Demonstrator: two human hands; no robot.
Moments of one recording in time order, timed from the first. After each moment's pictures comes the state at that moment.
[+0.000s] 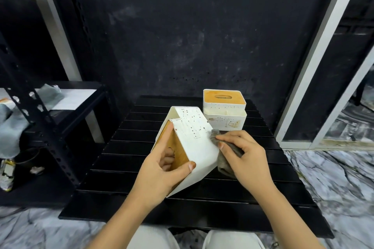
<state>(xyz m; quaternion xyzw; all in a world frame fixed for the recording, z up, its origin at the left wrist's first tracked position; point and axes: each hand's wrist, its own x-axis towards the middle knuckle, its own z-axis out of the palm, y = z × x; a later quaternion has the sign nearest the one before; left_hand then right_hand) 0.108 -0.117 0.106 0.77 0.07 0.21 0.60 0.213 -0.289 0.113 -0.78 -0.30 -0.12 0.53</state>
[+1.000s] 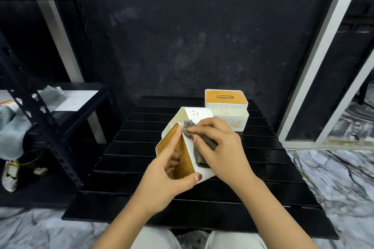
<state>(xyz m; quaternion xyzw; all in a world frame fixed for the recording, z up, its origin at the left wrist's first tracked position) 0.103 -0.119 0.107 0.79 0.03 0.18 0.58 0.199 -0.245 0.139 -0.76 -0.40 -0.17 0.49</state>
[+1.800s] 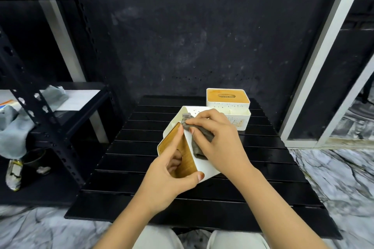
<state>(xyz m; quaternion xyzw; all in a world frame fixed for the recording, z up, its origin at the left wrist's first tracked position) 0.104 -0.121 0.107 0.79 0.03 0.19 0.58 0.205 -0.236 0.148 -0.77 -0.41 -0.17 0.46</state>
